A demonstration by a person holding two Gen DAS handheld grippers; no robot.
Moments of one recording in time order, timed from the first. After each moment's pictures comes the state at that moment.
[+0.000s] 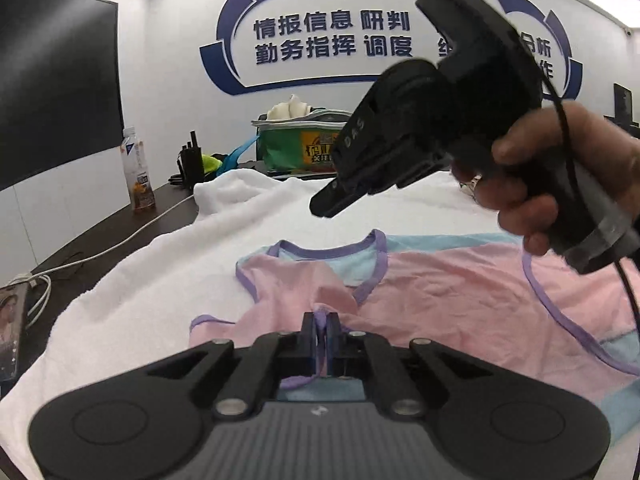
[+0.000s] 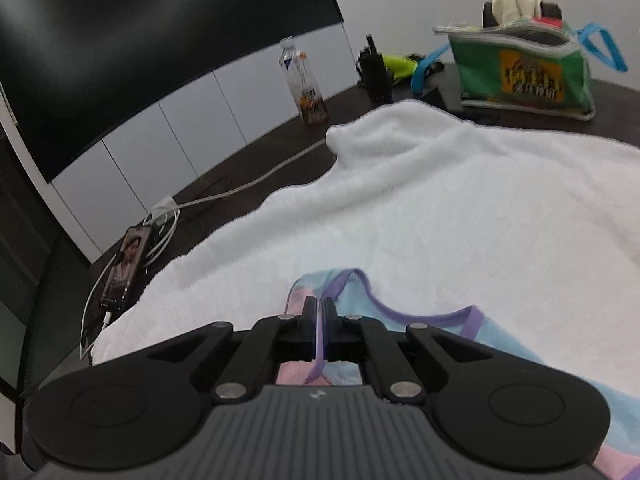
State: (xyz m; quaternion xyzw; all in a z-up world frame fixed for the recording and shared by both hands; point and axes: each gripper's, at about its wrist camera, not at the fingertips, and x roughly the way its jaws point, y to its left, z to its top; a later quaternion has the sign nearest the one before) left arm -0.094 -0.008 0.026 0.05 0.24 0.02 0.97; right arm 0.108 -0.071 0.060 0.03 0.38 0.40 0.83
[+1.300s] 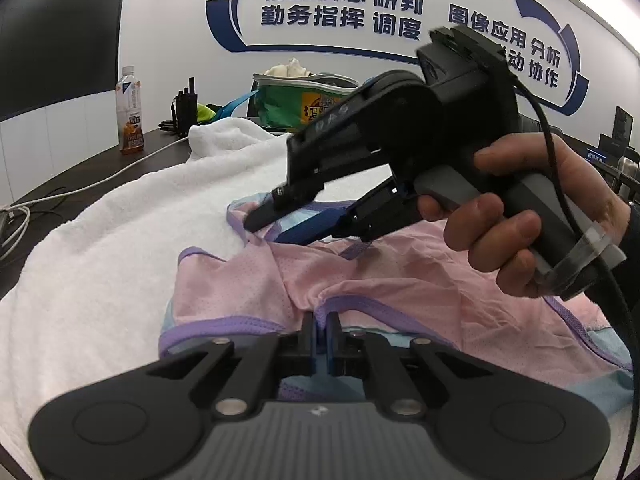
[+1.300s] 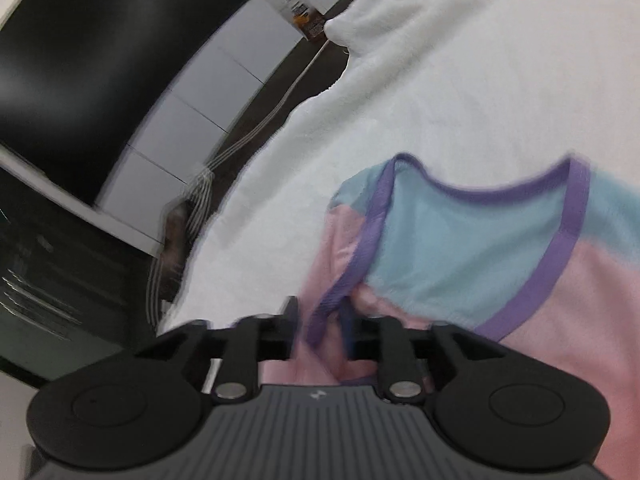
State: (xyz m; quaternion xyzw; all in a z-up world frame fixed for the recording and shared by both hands) left arm -0.093 0.017 0.008 -0.02 0.28 -0.01 0.96; right arm 0.130 -0.051 -0.006 0.18 0.52 0.45 0.71
